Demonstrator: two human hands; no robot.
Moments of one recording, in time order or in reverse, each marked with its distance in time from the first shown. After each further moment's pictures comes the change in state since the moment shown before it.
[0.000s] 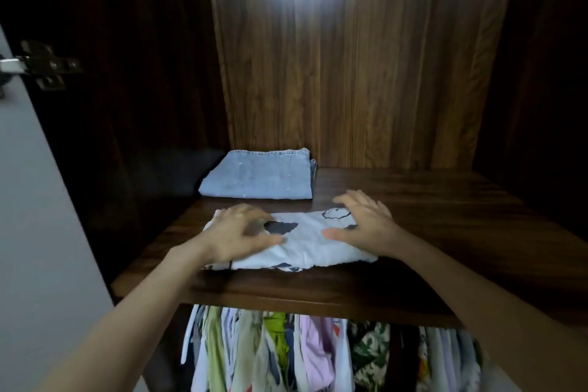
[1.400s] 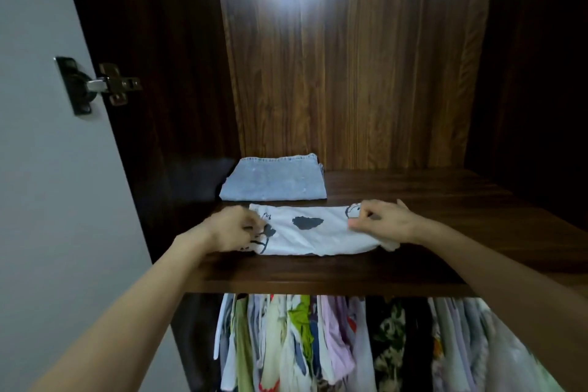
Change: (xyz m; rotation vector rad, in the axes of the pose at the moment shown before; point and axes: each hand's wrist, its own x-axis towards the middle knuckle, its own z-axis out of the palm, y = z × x) left_hand -0.033 -0.033 -0.046 0.031 -0.052 -0.026; right_hand -0.025 -0.030 -0.016 -0.048 -0.073 0.118
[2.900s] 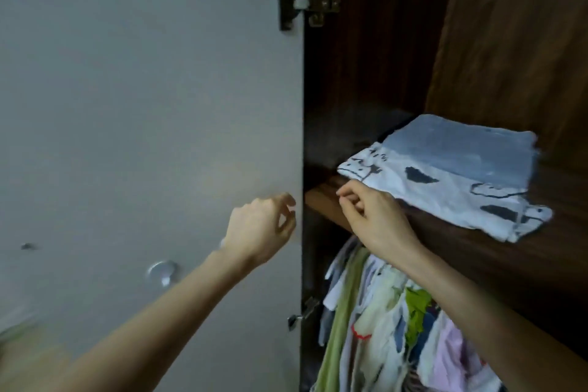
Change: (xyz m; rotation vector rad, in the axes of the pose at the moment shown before) left_hand -0.178 -0.014 0.044 0.250 0.525 -0.642; right_hand -0.009 -0.188 0.106 0.479 0.095 -0.797
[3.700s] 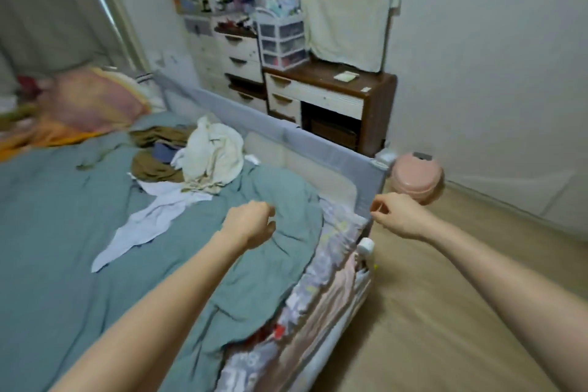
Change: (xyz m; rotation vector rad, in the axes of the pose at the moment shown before) left_hand -0.861 -0.229 -0.310 0.399 -0.199 -1.557; right_hand -0.421 -0.638 0.336 0.130 -1.180 -1.032
